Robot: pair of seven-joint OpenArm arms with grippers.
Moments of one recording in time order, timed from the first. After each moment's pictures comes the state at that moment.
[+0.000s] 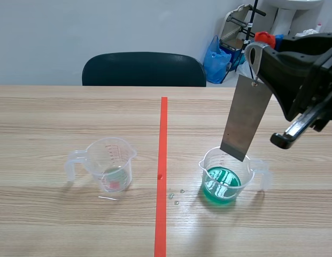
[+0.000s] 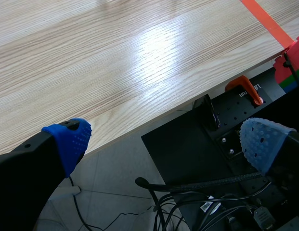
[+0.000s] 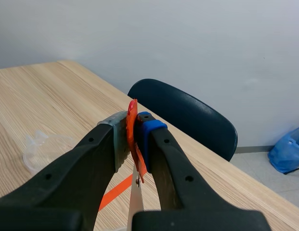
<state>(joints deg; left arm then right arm) 80.1 -29.6 -20.8 96.7 -3.9 -23.8 -40.2 -30.6 38.1 4.0 121.4 20.3 22.6 15.5</state>
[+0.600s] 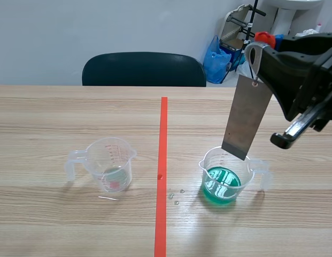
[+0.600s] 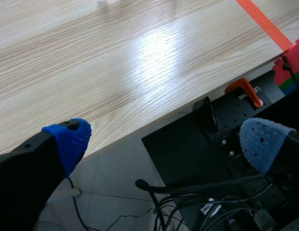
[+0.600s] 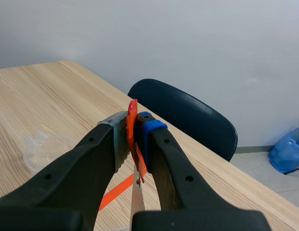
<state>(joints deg) 80.1 -29.6 -20.8 96.7 -3.9 -23.8 -40.8 -30.6 38.1 4.0 121.4 20.3 22.6 15.5</state>
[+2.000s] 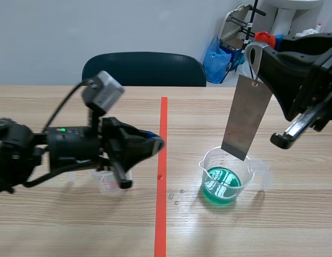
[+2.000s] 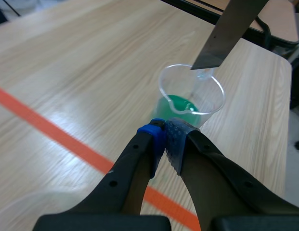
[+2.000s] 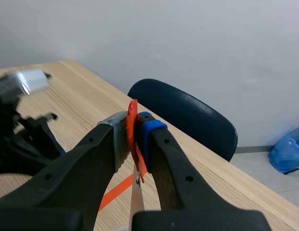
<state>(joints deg) -13.5 -37.3 48.4 86.4 -41.5 -28.9 -0.4 -30.6 38.1 4.0 121.4 20.3 22.6 15.5</state>
